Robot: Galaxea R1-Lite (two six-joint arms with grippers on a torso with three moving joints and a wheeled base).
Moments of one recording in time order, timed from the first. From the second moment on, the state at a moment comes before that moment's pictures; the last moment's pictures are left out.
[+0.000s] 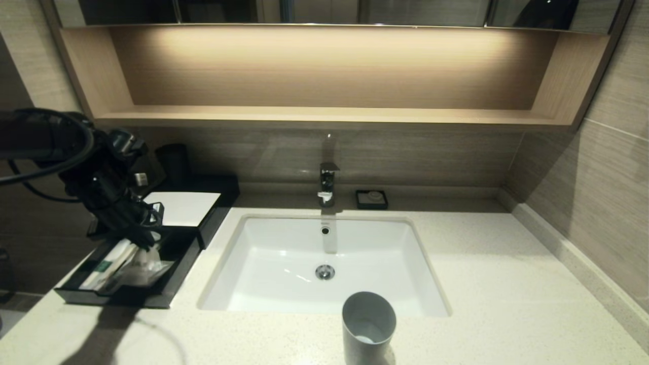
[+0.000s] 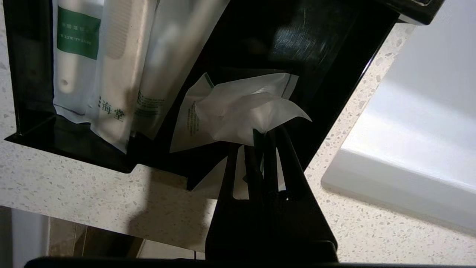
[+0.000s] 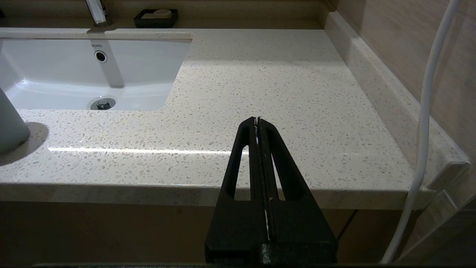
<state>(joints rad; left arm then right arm) 0.09 2.07 -1.76 0.94 -0.01 -0.19 0.00 0.00 0.00 0.00 0.00 0.00</state>
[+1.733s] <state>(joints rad) 0.09 2.18 -1.76 0.89 -0.01 -0.06 0.00 0.00 0.00 0.00 0.00 0.00</state>
